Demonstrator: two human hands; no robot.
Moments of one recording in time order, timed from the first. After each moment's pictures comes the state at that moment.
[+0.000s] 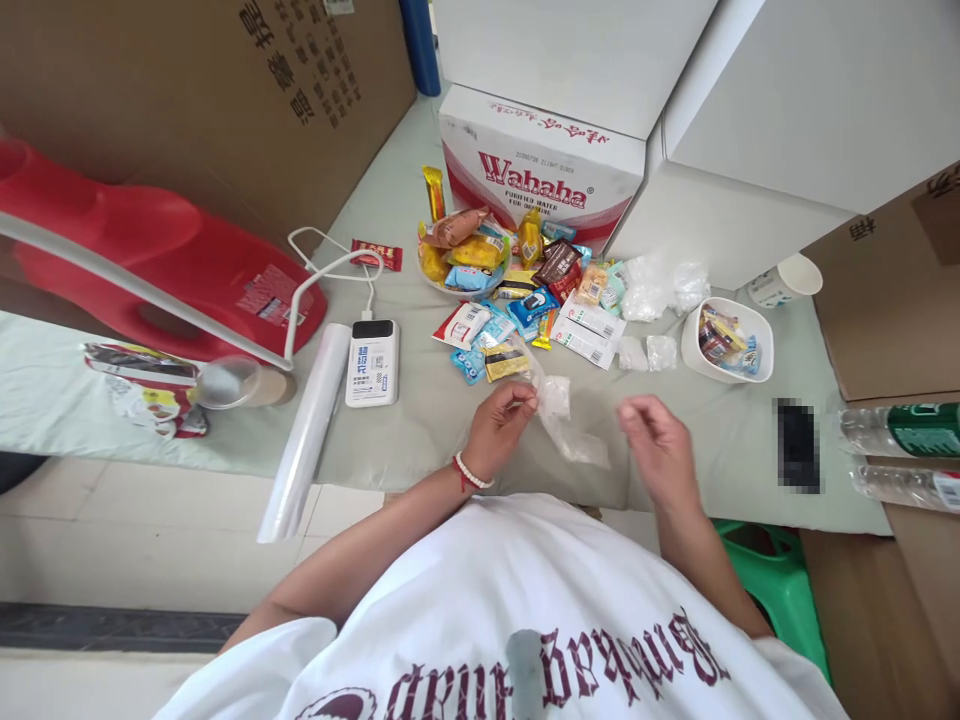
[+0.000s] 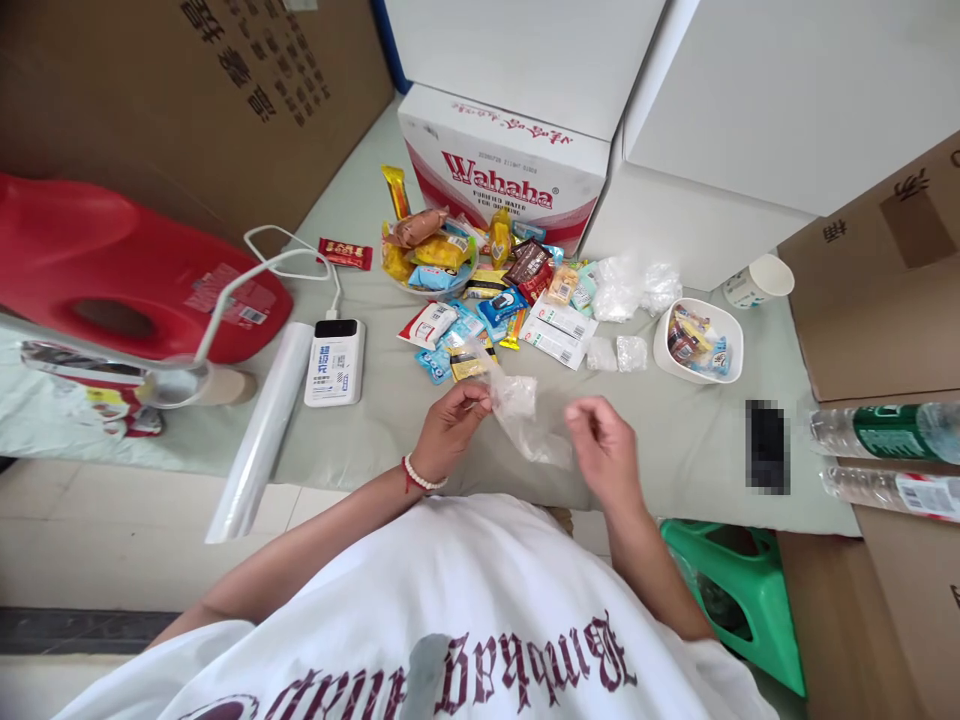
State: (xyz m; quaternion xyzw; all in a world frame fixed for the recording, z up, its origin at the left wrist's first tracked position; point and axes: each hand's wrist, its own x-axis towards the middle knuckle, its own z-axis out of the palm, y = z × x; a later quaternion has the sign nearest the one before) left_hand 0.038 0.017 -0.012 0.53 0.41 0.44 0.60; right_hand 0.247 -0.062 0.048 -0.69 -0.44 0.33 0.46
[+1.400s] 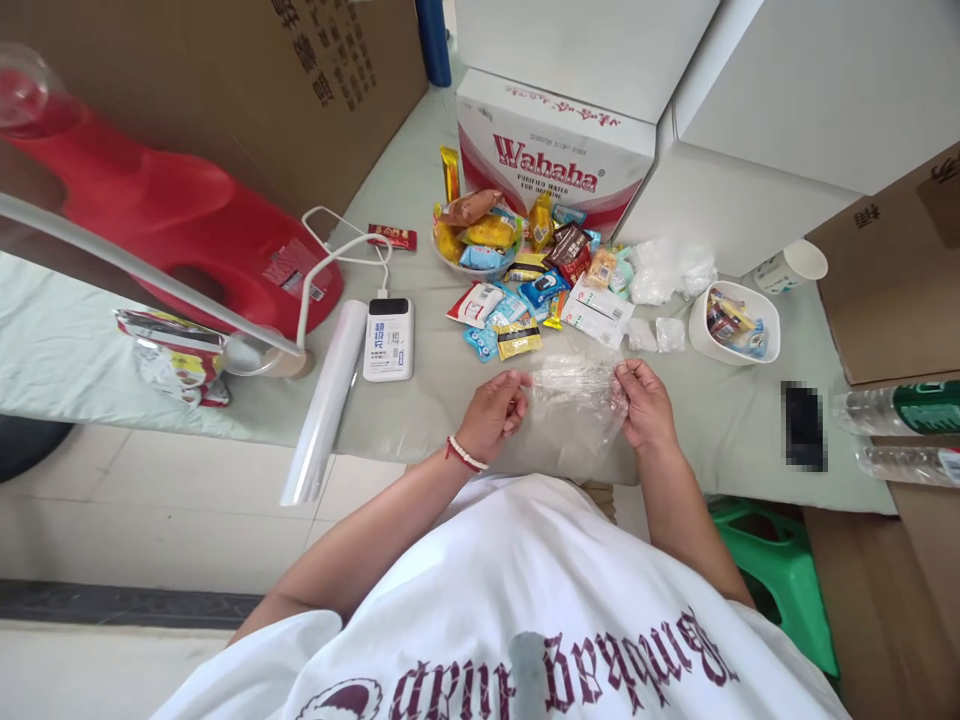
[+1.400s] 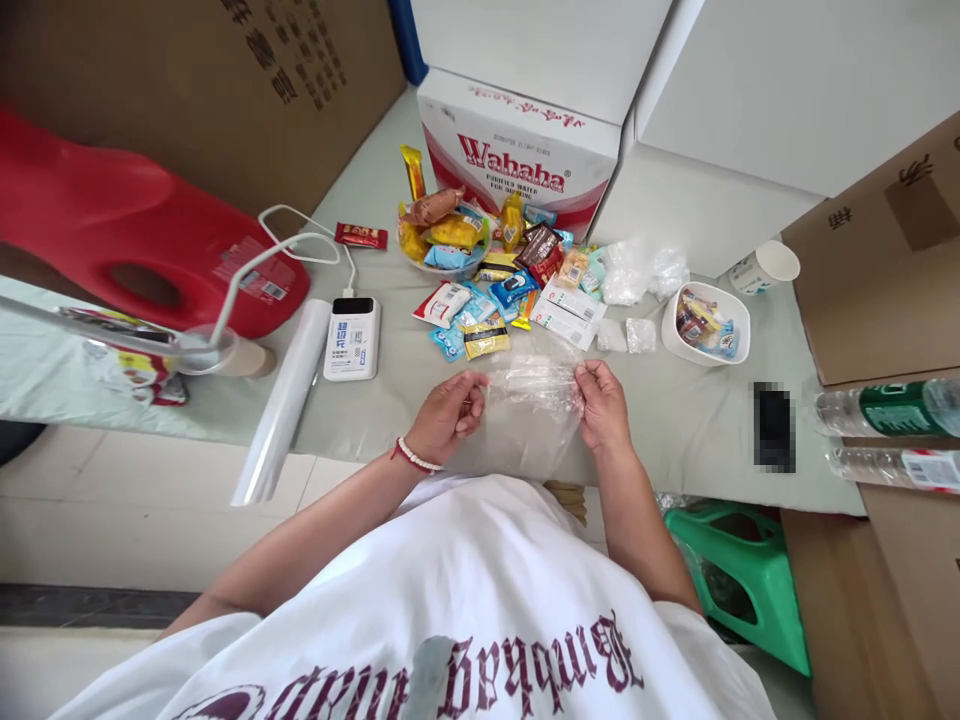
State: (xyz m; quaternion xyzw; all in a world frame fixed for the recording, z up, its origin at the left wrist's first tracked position) left_hand 0.013 0.001 -0.002 0.29 0.43 0.35 0.78; right_hand 0.239 -0.032 0.001 -0.60 -0.26 0.48 0.58
